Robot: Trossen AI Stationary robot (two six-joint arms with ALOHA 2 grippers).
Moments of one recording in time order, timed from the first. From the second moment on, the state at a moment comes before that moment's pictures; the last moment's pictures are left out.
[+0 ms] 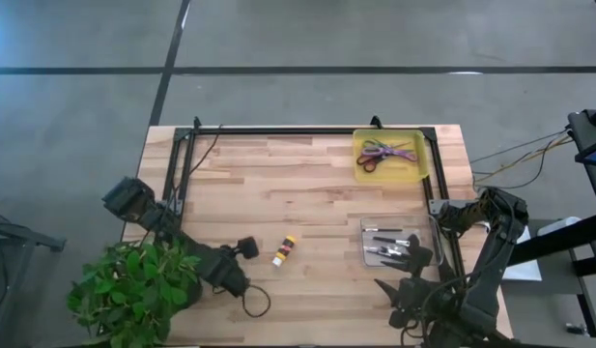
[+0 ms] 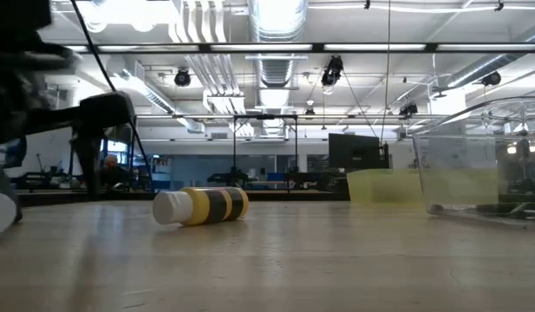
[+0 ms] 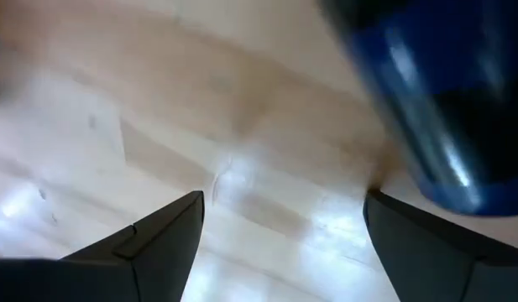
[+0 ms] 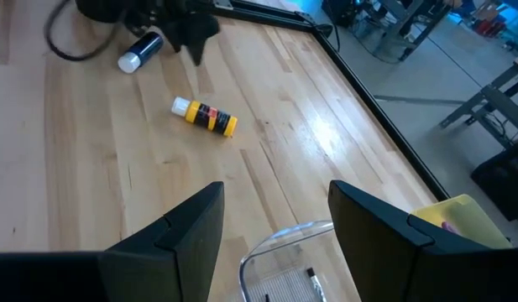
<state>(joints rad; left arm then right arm) -0.62 1.76 0.92 -0.88 -0.44 0.58 1.06 1.76 1.58 -1.53 1.06 1.36</state>
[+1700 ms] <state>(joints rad) -0.57 1.48 0.65 -0.53 -0.14 -0.18 1.09 1.76 1.58 -1.51 1.05 1.36</state>
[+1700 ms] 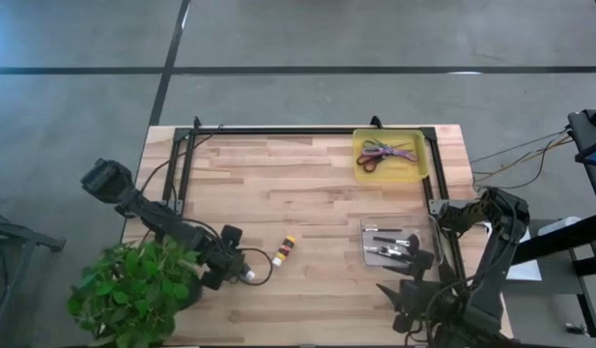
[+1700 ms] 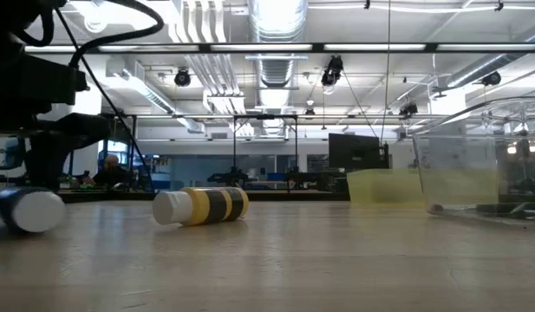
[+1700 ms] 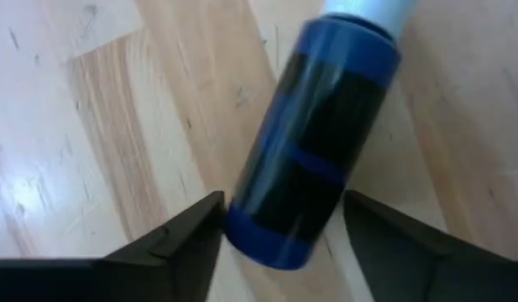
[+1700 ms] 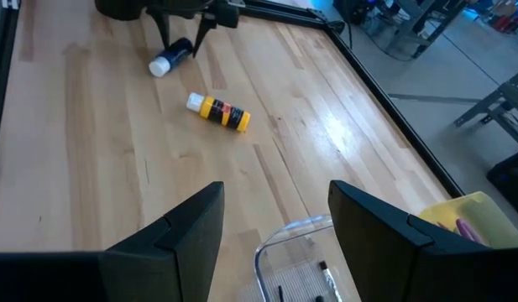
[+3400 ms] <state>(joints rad) -0.34 1.48 0.70 0.29 -0.47 0.45 0.65 1.90 1.51 -0.58 1.09 -0.02</state>
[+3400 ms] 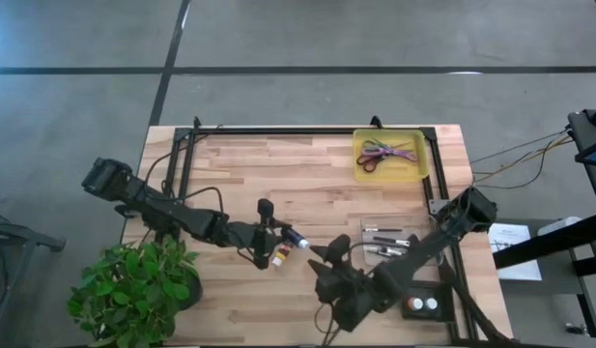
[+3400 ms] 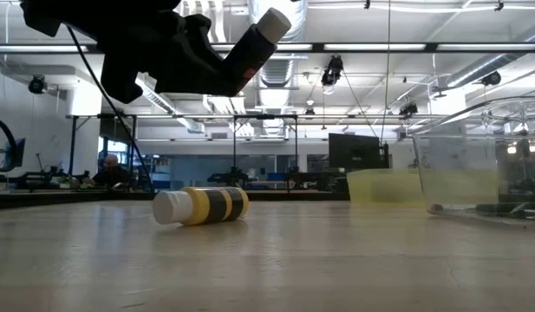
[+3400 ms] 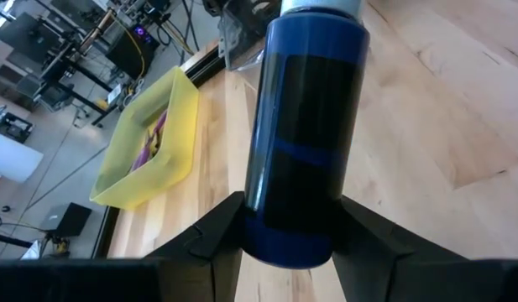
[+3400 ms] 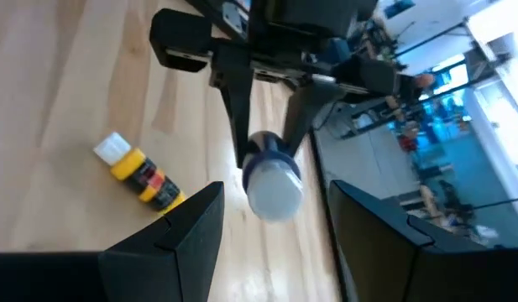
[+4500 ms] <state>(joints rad) -0.34 1.48 0.70 0.29 -0.47 0.43 0.55 1.89 1.44 -0.39 0.99 -0.19</state>
